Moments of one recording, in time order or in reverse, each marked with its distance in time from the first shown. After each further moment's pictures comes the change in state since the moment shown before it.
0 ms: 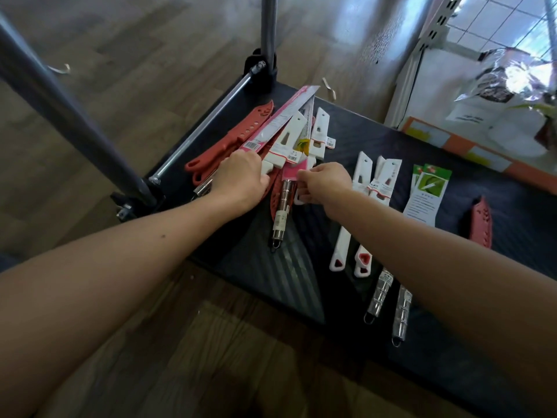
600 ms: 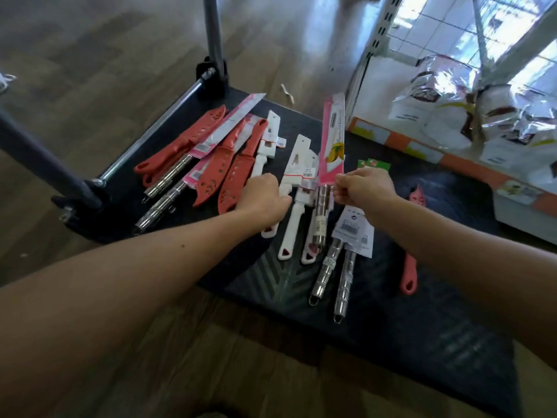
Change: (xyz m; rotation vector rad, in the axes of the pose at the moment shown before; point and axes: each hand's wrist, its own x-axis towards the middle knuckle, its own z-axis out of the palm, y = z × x) left_hand -0.028 0.090 0.035 -0.250 -0.199 0.016; right_hand -0.025 0.046 -0.123 0.209 0.127 -0.019
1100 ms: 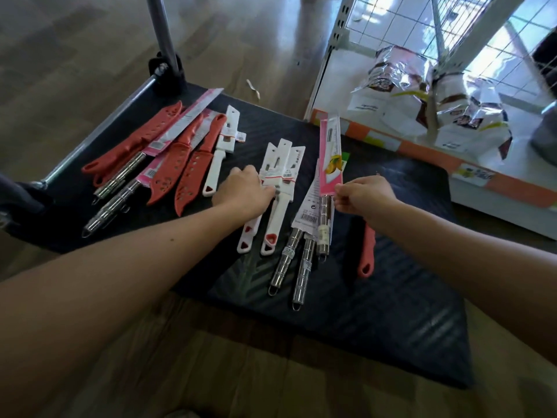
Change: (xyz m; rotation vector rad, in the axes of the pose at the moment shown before) left_hand 0.003 0.031 0.021 0.034 -0.015 -0.076; right_hand -0.006 0.028 -0.061 -0.006 0.049 0.087
